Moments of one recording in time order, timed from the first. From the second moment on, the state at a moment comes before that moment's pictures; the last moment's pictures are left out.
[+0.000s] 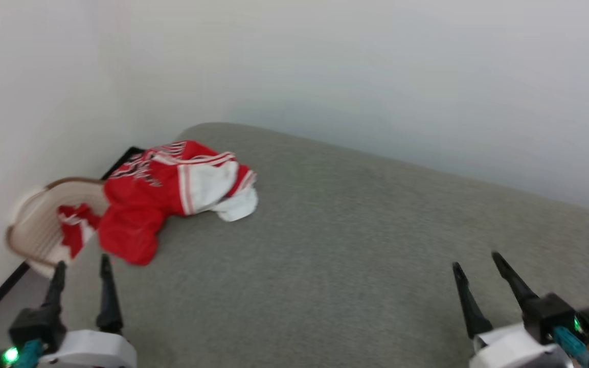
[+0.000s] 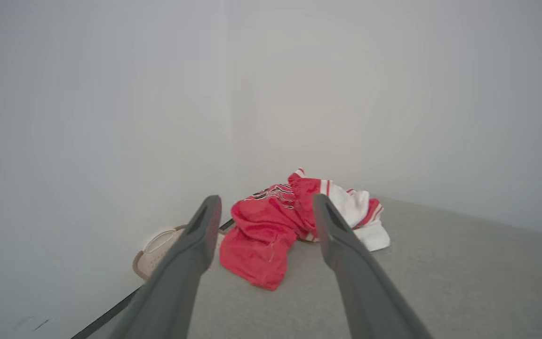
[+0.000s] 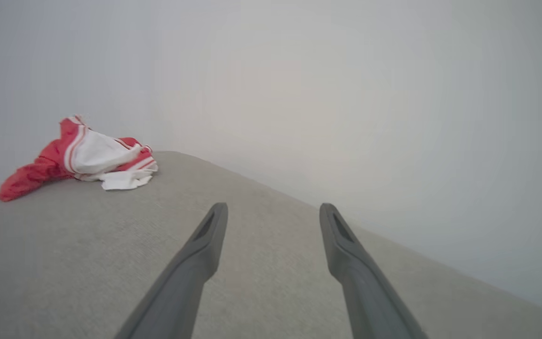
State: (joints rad) left arm -0.05 0.15 0.17 0.21 -0.12 -0.04 -0.24; right arm -0.05 -0.14 0.09 0.24 0.05 0.13 -0.26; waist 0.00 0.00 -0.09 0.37
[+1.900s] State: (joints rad) left arm -1.02 0.44 0.08 1.02 -0.43 -0.10 0.47; right arm -0.30 -0.37 0.16 -0.12 0.06 0.13 -0.05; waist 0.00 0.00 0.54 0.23
